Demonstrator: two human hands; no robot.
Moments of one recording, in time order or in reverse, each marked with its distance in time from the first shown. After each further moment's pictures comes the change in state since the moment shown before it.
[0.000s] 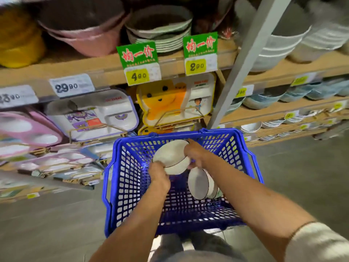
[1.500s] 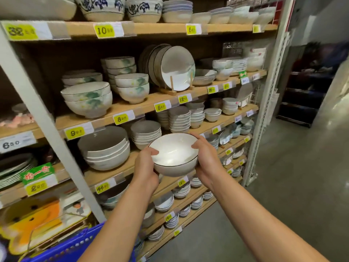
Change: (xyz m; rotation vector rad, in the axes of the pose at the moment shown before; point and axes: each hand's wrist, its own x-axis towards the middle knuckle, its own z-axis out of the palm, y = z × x) left_hand -0.381 -0.100 0.328 0.246 -0.742 0.343; right_hand -0.299 0.044 -0.430 0.855 0.420 -0.840
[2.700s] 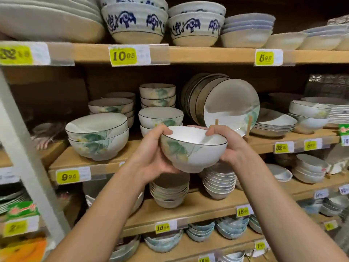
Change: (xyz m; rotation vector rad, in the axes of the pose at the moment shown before) left_hand 0.164 0.141 0.091 0.062 -0.191 0.112; right_hand 0.279 -0.125 0.087 -0.069 -0.631 0.343
